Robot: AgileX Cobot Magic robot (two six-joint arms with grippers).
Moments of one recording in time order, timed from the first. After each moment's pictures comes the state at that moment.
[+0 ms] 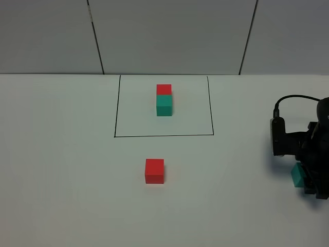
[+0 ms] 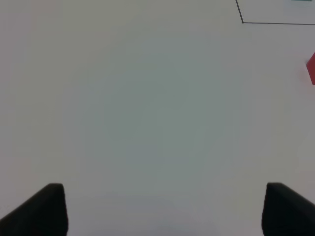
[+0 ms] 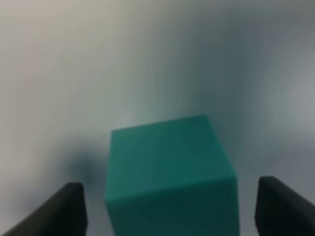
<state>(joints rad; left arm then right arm) -0.03 0.00 -0.46 -0.05 1.06 -0.03 0.05 1.95 -1.11 -0.19 0.70 -1.20</state>
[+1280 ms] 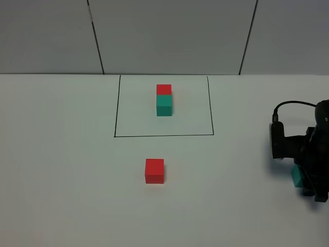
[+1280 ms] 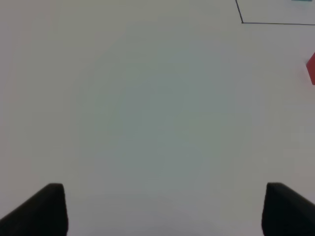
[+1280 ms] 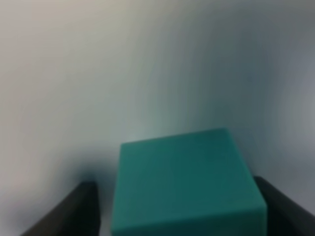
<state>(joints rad) -0.03 0.00 -0.46 -0.05 1.06 -0.03 0.04 2.00 -1.12 -0.17 0.71 -1.22</state>
